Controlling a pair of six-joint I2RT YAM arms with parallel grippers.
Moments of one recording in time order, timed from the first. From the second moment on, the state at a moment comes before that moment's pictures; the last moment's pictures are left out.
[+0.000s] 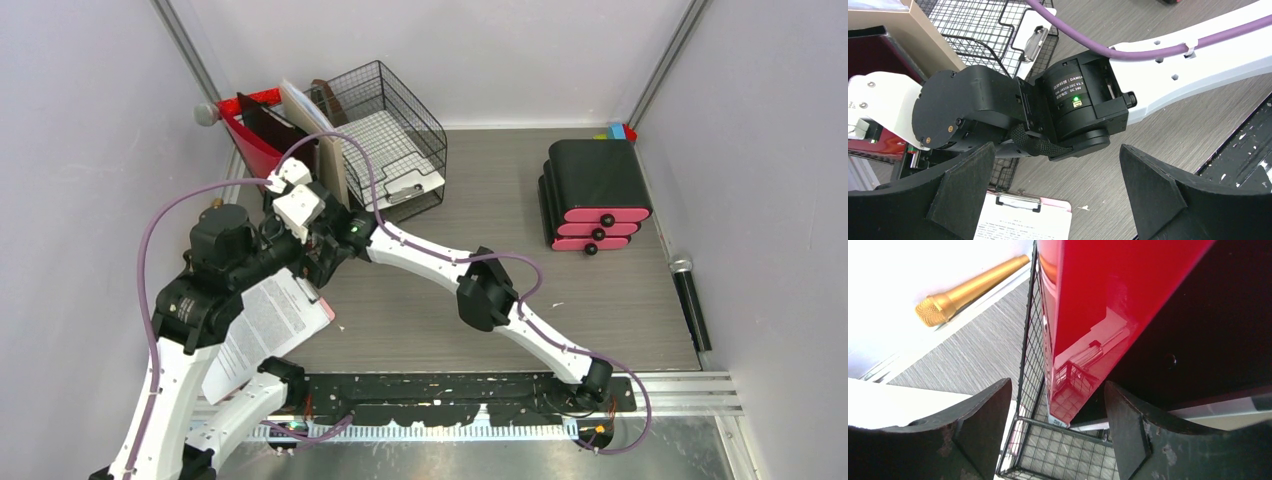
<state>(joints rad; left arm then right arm) -0.35 0.77 1.24 -0.86 0.31 0.26 1.08 2.61 2.52 -0.18 0.27 0.11</state>
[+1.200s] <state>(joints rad) -0.35 0.75 1.34 -0.77 0.16 0.15 1.01 2.21 2.44 -0.34 0.34 -0.16</state>
